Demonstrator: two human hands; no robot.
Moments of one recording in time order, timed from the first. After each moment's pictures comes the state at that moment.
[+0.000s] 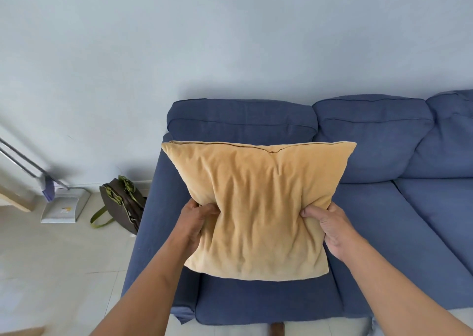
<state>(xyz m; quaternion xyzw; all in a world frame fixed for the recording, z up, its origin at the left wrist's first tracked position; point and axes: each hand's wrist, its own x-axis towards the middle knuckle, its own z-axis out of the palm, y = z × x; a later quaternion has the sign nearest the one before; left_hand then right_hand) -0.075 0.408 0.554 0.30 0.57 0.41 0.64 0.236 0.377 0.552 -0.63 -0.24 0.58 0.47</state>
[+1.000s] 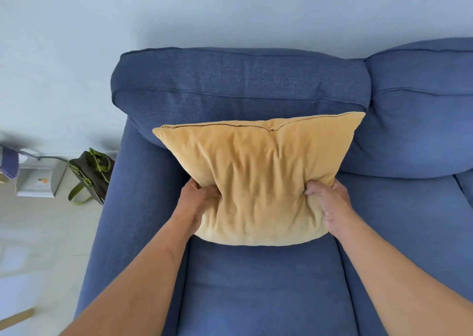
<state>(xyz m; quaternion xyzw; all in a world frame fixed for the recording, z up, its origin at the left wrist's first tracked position) -0.018 0.667 0.390 0.23 0.68 0.34 0.61 0.276 0.657 0.386 -0.71 -0.15 0.56 0.41</state>
